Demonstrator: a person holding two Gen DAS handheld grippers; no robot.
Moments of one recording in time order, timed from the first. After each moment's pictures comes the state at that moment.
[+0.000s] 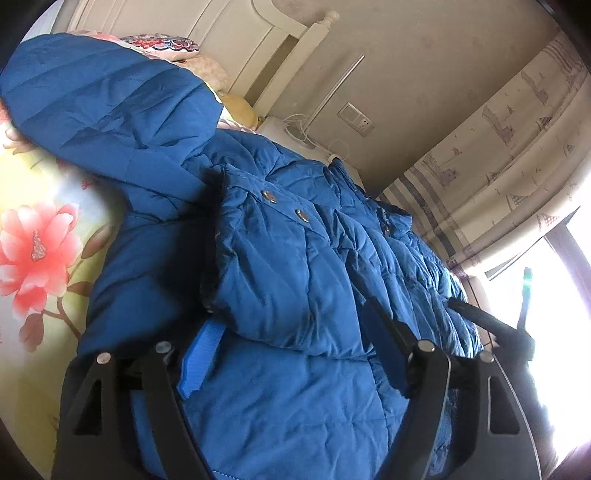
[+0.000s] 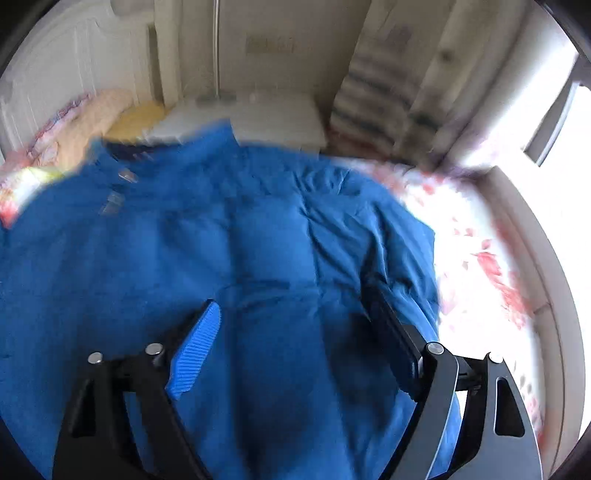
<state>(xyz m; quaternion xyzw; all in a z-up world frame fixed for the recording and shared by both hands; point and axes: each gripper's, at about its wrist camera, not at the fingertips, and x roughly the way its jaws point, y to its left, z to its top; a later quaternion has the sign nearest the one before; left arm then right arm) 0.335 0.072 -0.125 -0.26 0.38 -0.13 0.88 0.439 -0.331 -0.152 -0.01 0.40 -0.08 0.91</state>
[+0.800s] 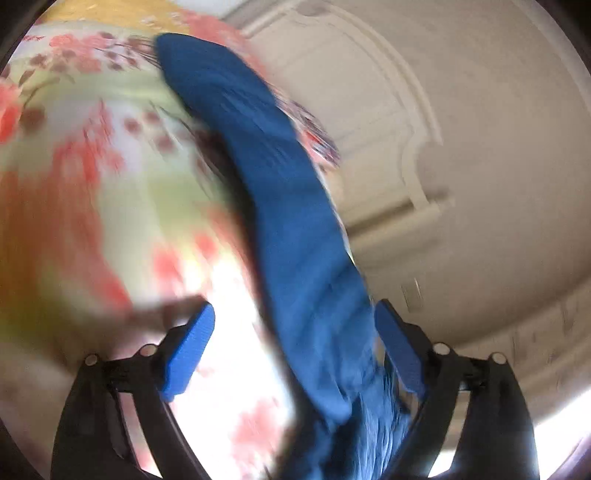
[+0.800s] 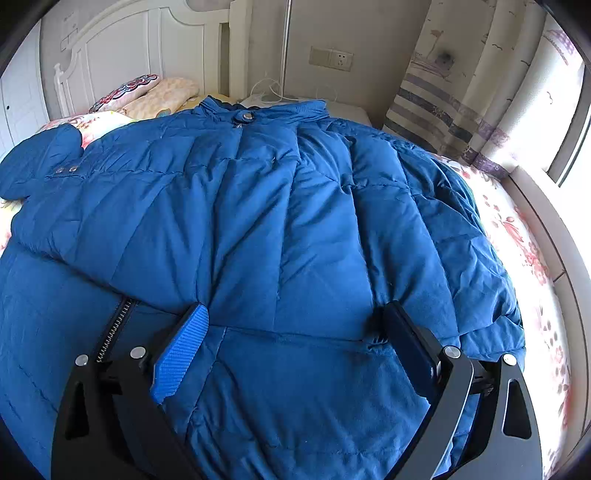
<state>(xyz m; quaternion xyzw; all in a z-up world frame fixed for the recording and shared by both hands) 0.330 0.318 -0.111 -0.52 0.23 0.07 0.82 0.355 -0.268 -0.188 -0.05 0.41 -0.01 0.91</state>
